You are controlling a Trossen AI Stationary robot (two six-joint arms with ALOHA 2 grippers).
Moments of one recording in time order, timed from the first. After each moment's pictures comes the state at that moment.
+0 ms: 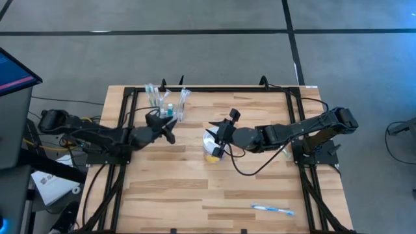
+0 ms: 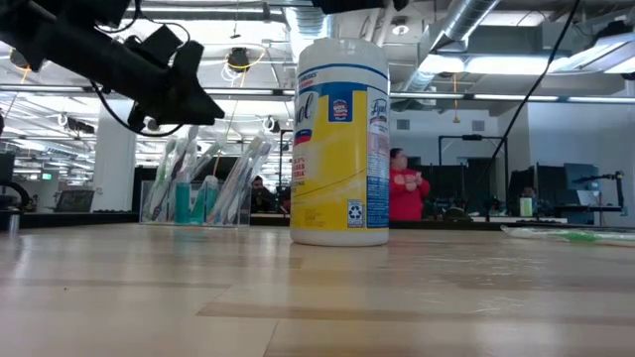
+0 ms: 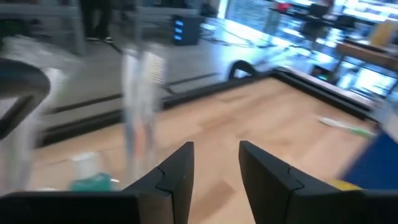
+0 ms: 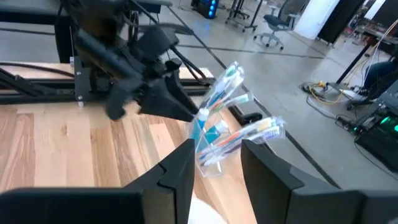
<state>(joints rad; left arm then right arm) -0.09 0.98 0.31 0.35 -0.88 -0.45 0.23 1.55 1.27 -0.10 0.71 -0.01</state>
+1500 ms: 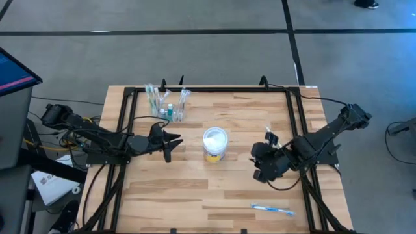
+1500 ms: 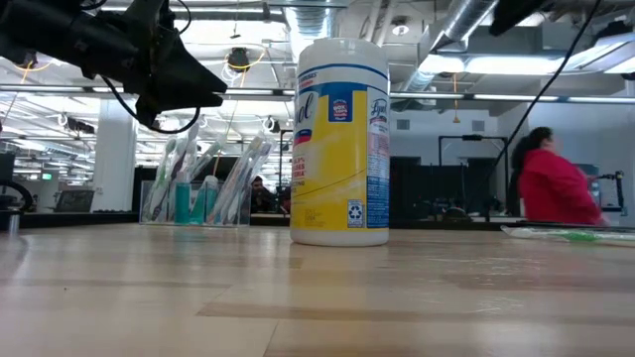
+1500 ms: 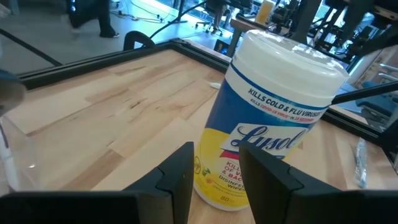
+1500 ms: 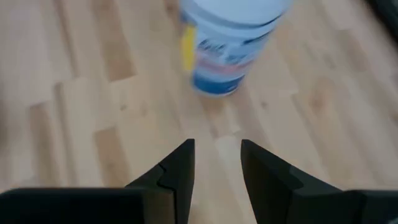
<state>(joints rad) -0.28 0.98 0.31 0.41 -0.66 -0.48 0.55 1.35 1.27 -1.07 0.54 0.76</state>
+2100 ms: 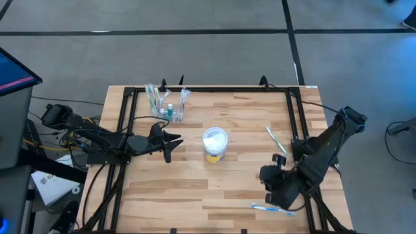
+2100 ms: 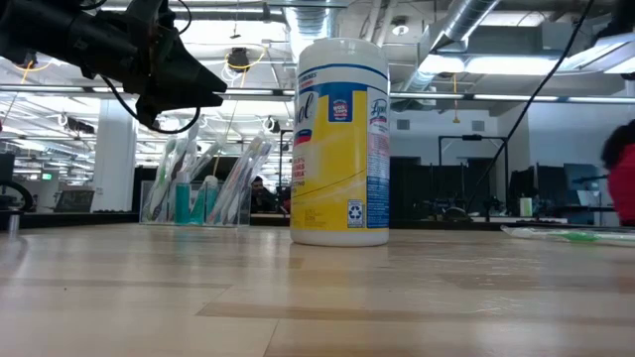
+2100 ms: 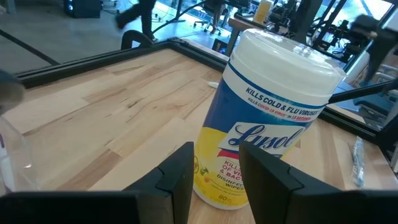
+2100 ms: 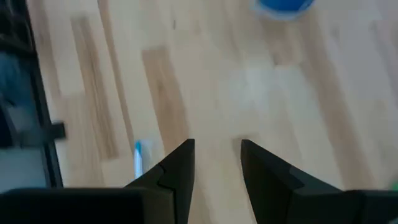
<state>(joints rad) -0.28 0.98 0.31 0.41 -0.65 -0.48 0.80 1.45 1.27 -1.14 0.42 1.00</state>
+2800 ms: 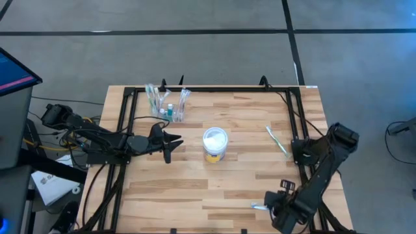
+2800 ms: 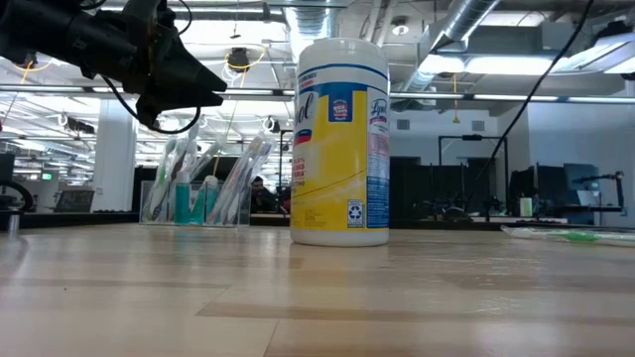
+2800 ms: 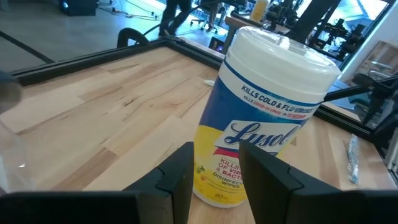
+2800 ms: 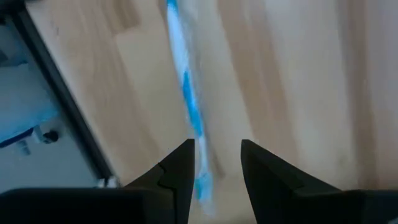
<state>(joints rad) -0.28 0.98 0.31 0.41 -0.63 -0.48 0.98 1.72 1.27 -1.09 0.07 1.28</state>
